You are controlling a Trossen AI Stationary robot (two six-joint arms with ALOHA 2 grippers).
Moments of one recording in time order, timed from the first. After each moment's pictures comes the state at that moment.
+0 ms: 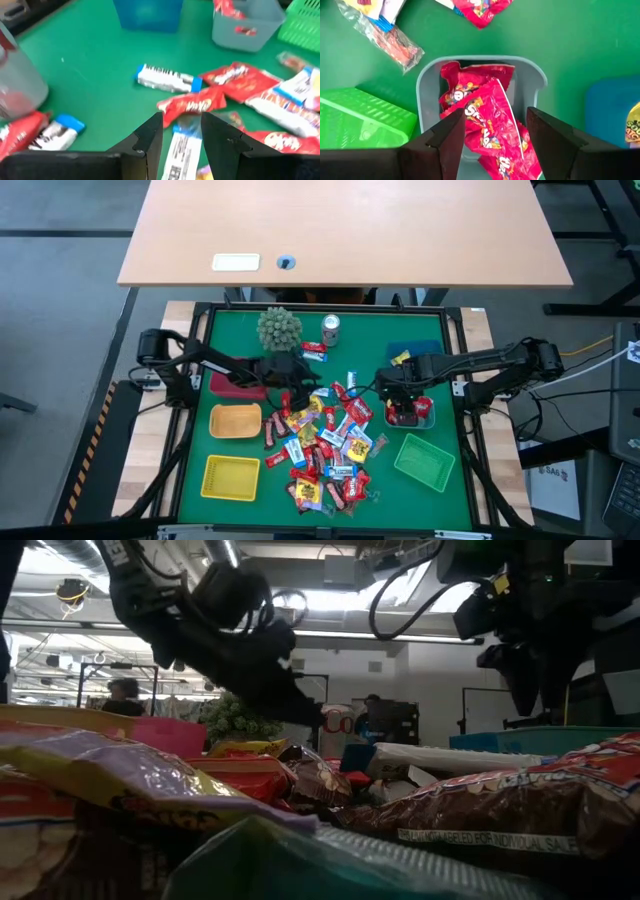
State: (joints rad) left arm 0.13 1.72 0.65 0.58 -0.04 -0.09; right arm 0.05 1.41 1.00 -1.06 -0.09 0.07
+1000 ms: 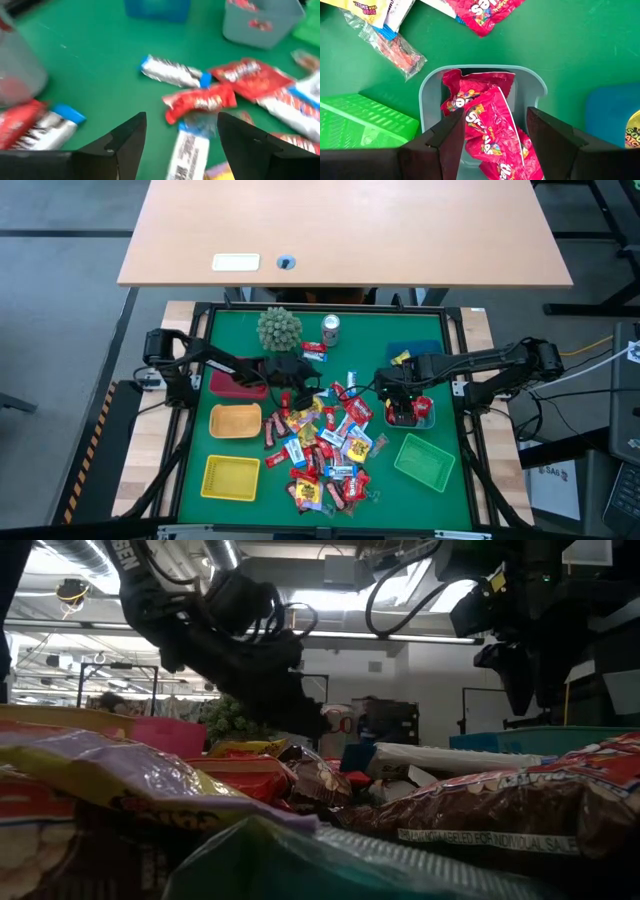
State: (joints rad) left arm 0.14 1.77 0.69 0.55 -0.03 -0.14; right arm 0.05 1.41 1.00 -1.04 -0.10 0.07
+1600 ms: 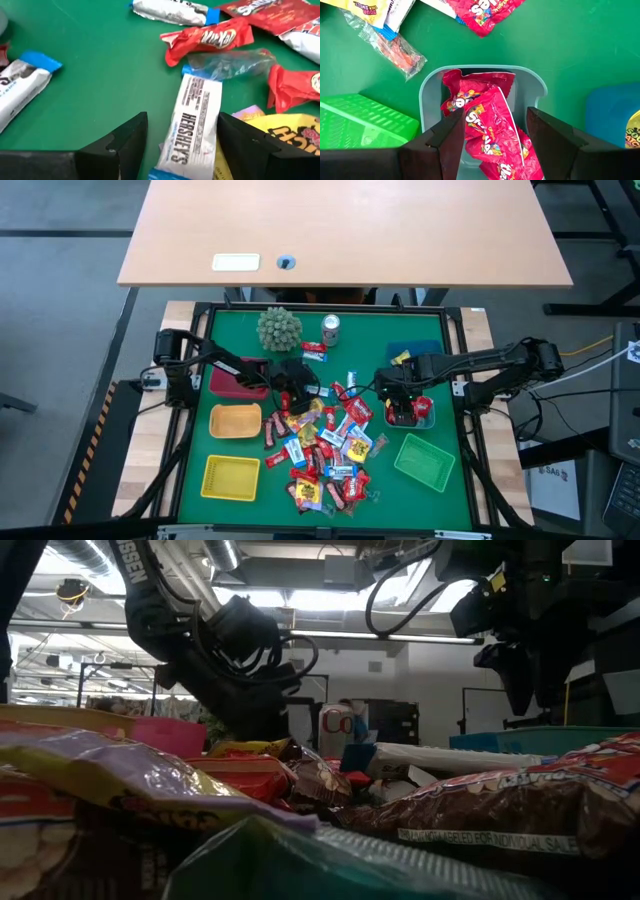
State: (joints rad) left arm 0.14 1.84 0.69 0.46 -0.01 -0.09; right arm 0.05 1.41 1.00 -1.04 -0.10 0.07
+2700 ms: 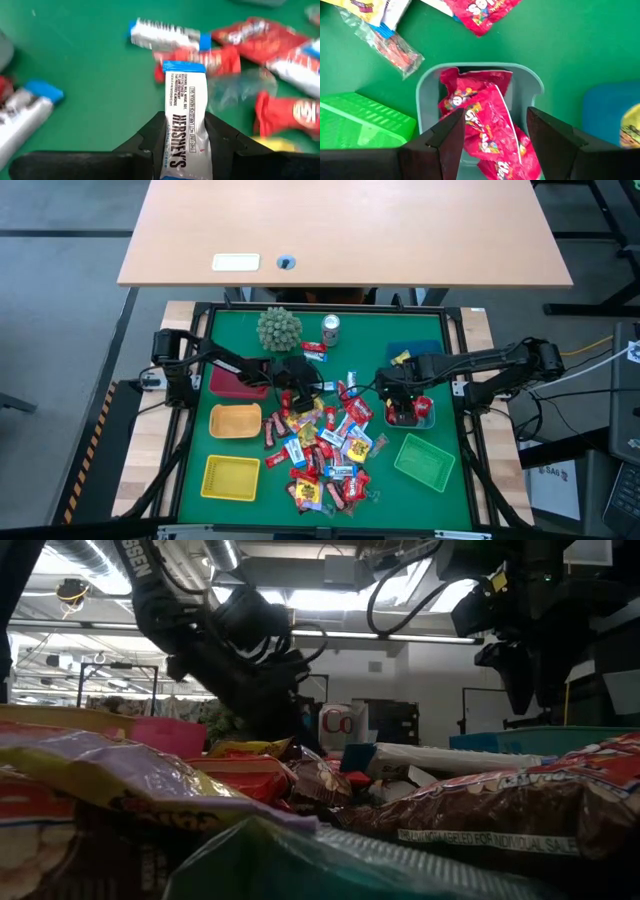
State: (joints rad) left arm 0.14 1.83 0.74 0.46 0.00 -0.10; right arm 0.05 1.40 1.00 -1.05 -0.07 0.07
